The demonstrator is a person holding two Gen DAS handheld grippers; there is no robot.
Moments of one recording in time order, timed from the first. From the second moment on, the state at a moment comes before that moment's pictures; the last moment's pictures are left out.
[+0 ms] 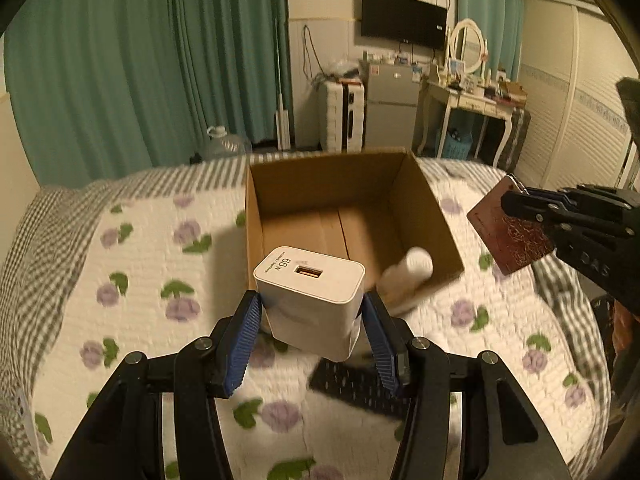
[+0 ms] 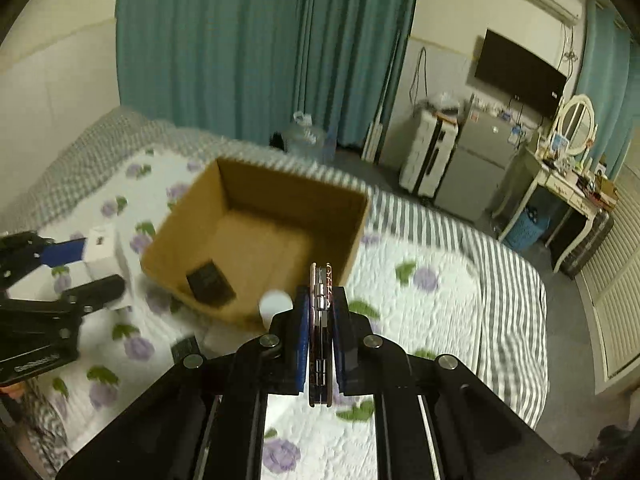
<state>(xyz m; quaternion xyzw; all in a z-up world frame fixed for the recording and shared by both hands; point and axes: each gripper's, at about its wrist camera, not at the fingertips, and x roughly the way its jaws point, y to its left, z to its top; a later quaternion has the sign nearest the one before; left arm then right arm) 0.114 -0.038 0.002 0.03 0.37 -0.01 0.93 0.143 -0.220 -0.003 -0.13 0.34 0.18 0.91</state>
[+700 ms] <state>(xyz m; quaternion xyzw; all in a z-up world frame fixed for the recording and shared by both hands) 0.253 -0.042 -0.066 0.05 0.40 -0.03 0.91 0.213 -0.209 -0.035 -0.07 0.32 0.21 0.92</state>
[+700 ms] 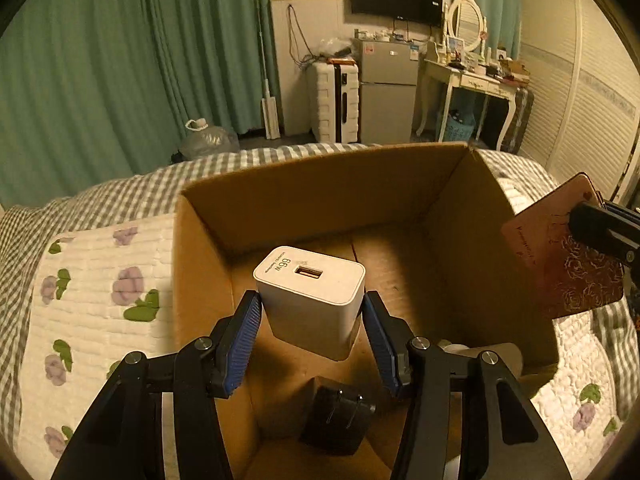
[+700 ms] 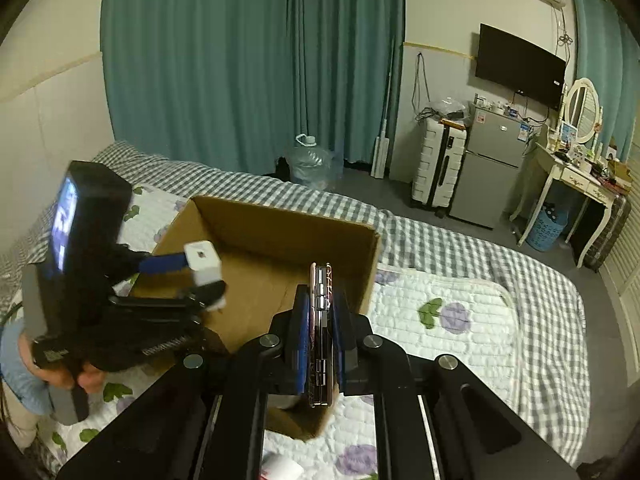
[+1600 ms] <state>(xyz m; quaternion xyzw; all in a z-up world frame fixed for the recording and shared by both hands) 0.143 0.016 0.016 0.03 0.36 0.03 0.93 0.164 -0.228 0.006 -0.06 0.34 0.13 0.93</state>
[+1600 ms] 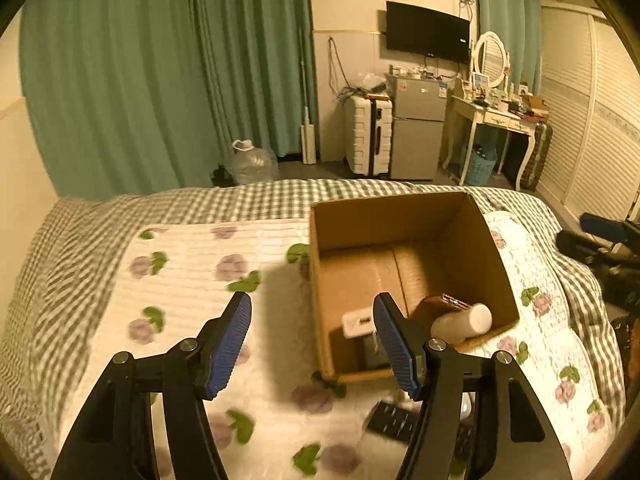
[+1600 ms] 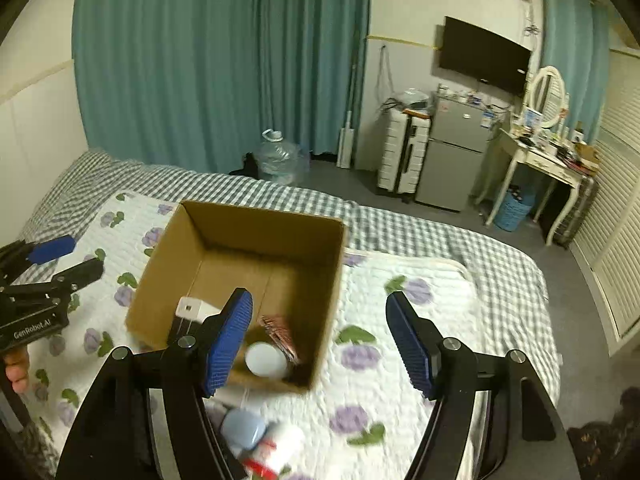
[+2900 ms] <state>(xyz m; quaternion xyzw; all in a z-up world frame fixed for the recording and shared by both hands) 0.088 0.048 -0.102 -0.01 0.45 0.03 0.89 0.114 -0.105 -0.187 -0.20 0.51 0.31 0.77</state>
